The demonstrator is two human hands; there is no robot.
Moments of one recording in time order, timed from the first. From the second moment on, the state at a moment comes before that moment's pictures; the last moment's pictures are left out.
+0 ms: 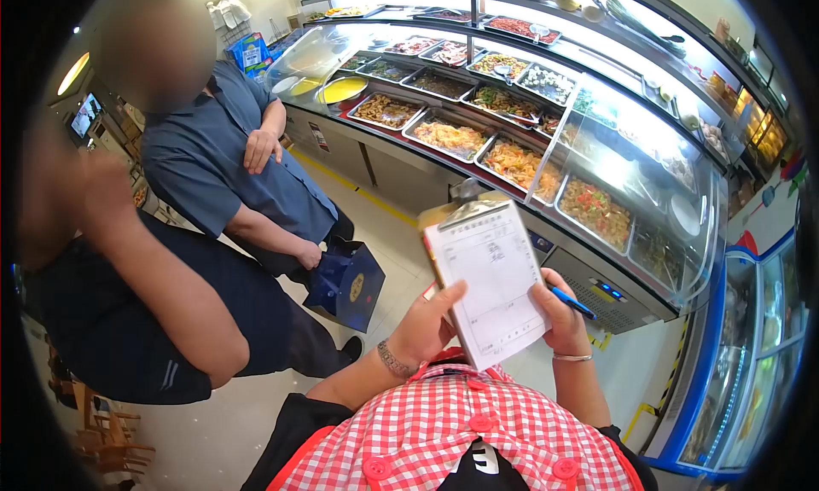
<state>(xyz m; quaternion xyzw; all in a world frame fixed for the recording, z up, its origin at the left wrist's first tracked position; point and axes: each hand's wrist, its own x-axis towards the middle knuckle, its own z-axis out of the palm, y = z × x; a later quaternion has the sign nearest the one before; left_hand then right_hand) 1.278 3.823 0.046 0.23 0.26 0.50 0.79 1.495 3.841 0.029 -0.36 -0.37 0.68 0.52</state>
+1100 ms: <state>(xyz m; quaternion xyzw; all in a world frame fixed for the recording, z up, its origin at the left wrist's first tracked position) 1.404 3.841 -0.001 0.21 0.23 0.51 0.80 1.611 3.904 0.034 -0.44 -0.67 0.44 0.41</state>
